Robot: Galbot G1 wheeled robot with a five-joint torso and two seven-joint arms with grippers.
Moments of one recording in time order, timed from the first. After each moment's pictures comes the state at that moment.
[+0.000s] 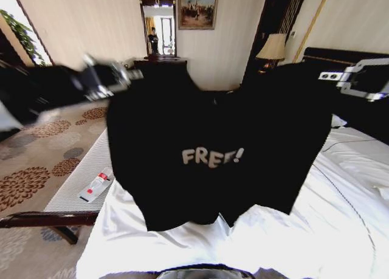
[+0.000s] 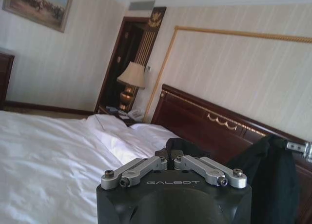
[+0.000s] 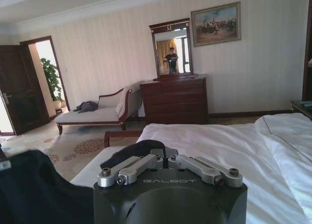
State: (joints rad) left arm 0.23 -0.20 -0.43 -2.50 -2.51 0.42 -0.63; right arm 0.06 -0.16 0.52 2.51 2.88 -0.50 0.95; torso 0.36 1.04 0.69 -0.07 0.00
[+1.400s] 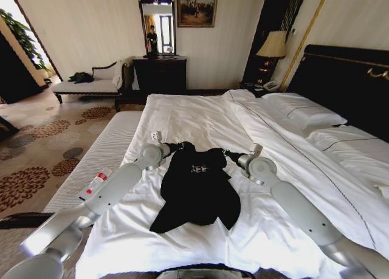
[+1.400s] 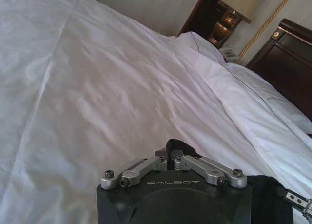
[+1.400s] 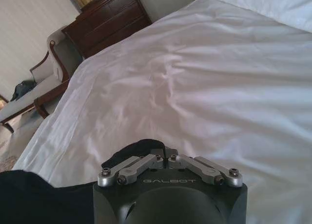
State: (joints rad) left arm 0.32 -1.09 0.25 -1.48 -1.49 0.47 -0.45; right arm -0.60 0.90 0.02 1.59 1.48 -0.39 0.50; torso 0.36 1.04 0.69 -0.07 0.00
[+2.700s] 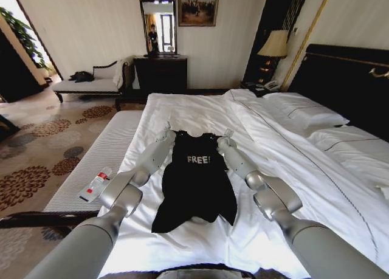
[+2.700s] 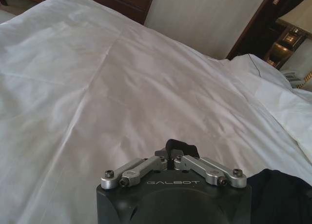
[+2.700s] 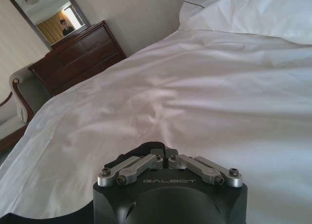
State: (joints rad) left arm 0.03 -1.55 0.03 -0.52 -0.95 0.33 -0.15; right arm -0.04 1.45 0.04 0.40 1.02 -0.11 0.13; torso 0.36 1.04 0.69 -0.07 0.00
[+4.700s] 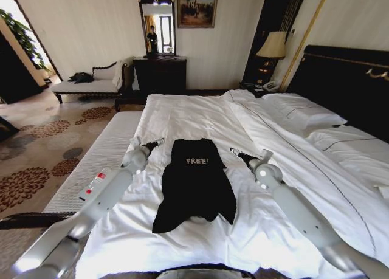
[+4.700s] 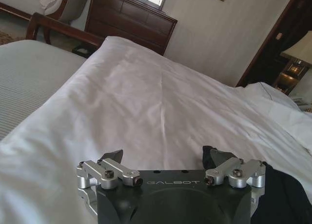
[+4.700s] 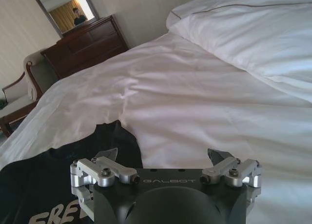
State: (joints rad) left arm 0.67 -0.89 -0.04 -1.60 -1.26 0.28 -0.38; right arm -0.97 0.82 0.30 1.73 1.30 -0.30 0.38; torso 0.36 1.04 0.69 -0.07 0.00
